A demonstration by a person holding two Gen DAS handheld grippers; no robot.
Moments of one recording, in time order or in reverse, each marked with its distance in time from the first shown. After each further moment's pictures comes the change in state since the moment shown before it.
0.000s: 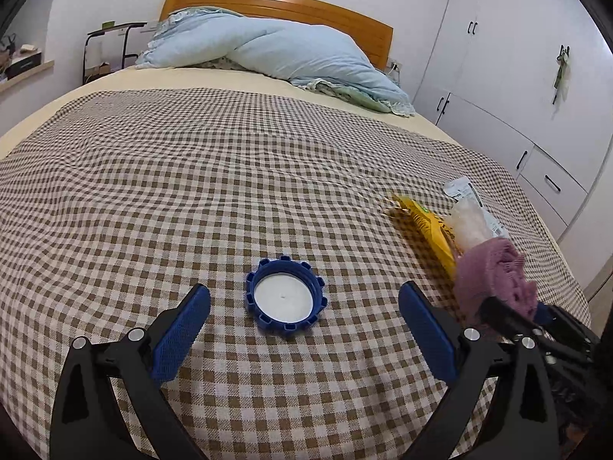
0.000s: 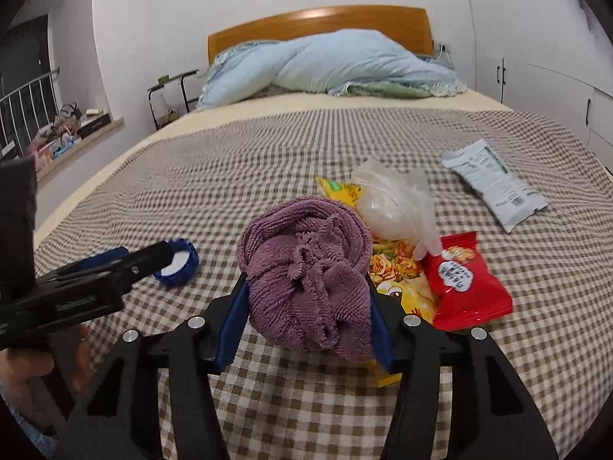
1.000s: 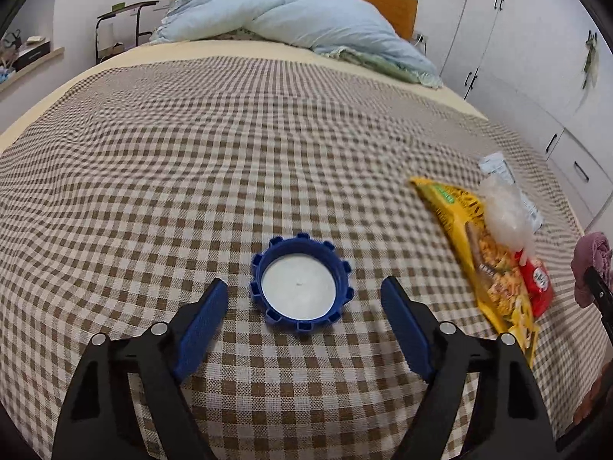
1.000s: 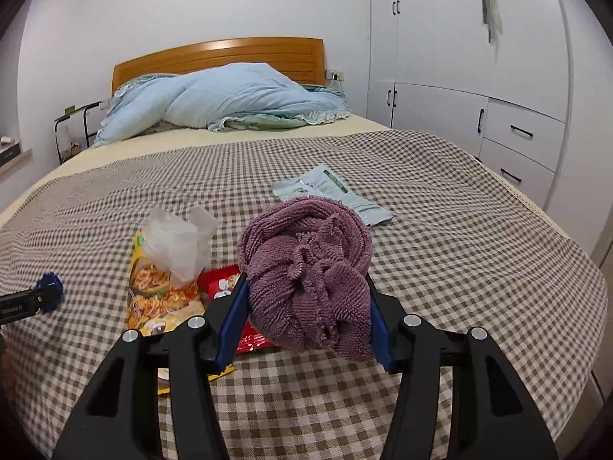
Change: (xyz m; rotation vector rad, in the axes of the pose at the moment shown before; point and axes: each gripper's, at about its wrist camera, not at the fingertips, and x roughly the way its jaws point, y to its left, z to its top) left arm 0.042 0.000 -0.001 -0.013 0.128 0.104; right arm -0.040 -0.095 -0.012 0.073 -0.121 -0.402
